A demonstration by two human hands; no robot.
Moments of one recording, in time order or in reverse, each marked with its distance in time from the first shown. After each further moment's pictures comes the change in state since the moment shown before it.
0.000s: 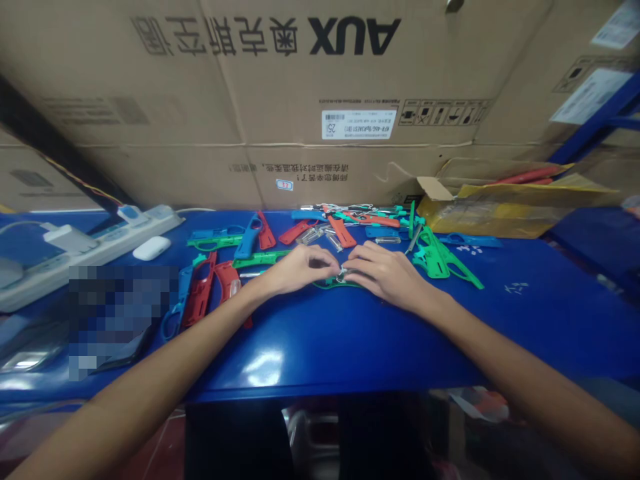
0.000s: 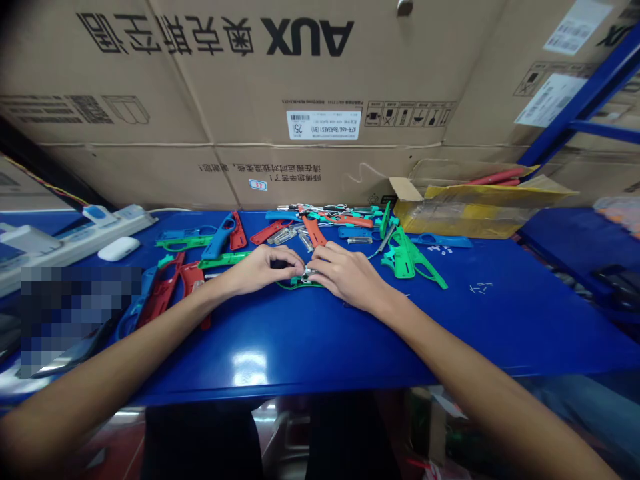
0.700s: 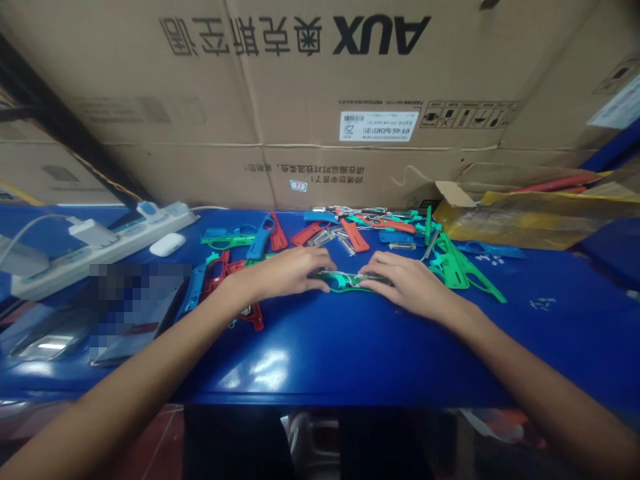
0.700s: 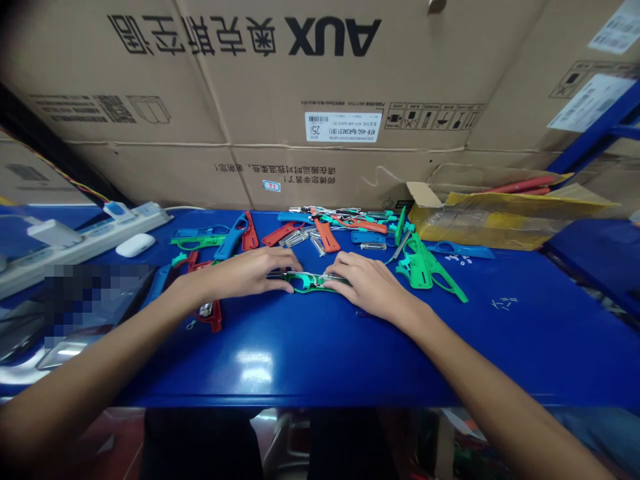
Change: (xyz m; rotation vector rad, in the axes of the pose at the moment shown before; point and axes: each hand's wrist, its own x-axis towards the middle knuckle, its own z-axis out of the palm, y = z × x) left_hand -0.018 0.004 -0.035 0.528 -0.234 0.121; right_hand 0.000 0.002 -0.005 0.097 -0.188 0.185
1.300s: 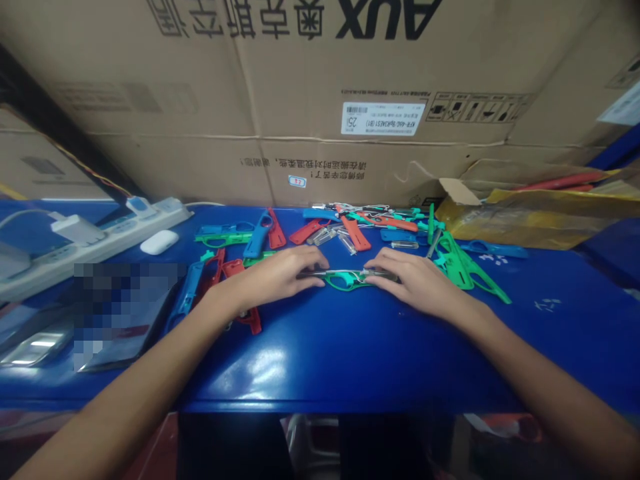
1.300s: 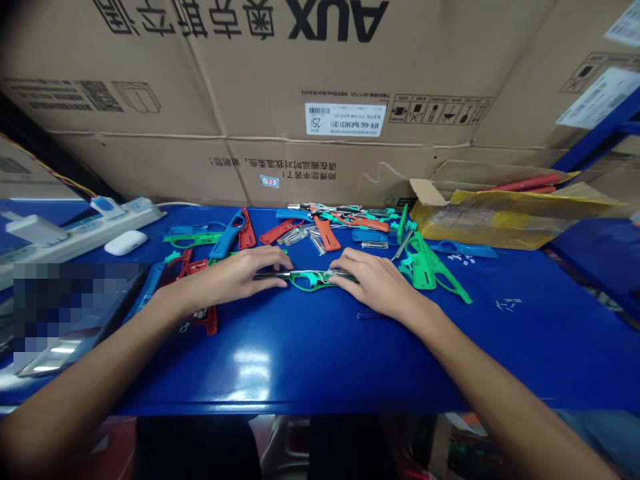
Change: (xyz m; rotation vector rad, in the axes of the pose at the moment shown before) left_hand -0.016 0.000 0.005 -0.091 0.138 -0.049; right_hand -0.003 0.009 0.000 0.010 0.019 0.034
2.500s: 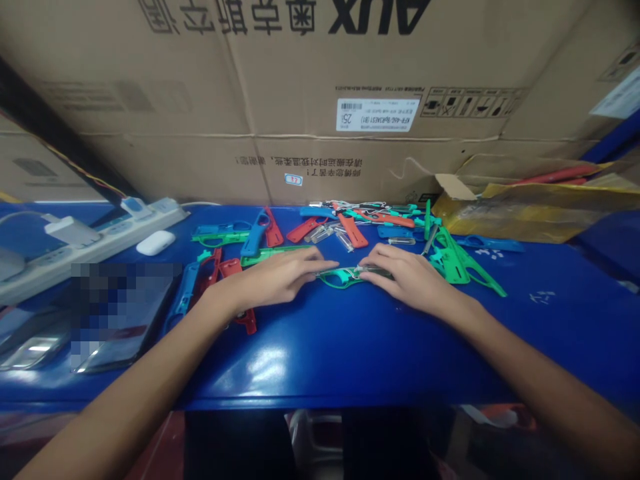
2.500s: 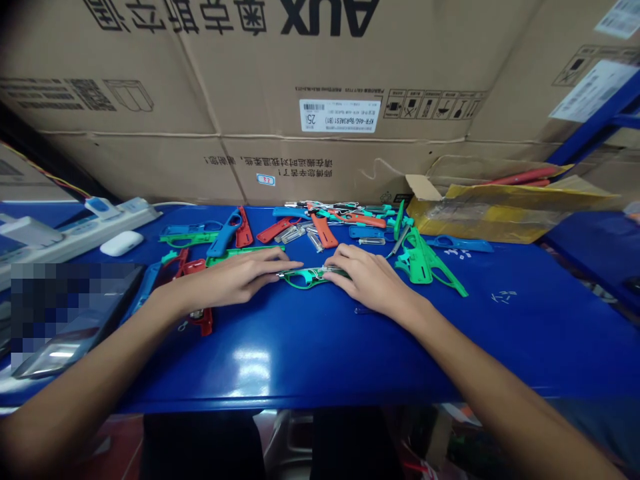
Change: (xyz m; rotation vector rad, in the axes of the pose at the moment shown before) left_hand -0.004 0.011 -0.004 0.140 -0.105 0.017; right_hand 0.002 -0.006 0.004 0.000 0.031 0.005
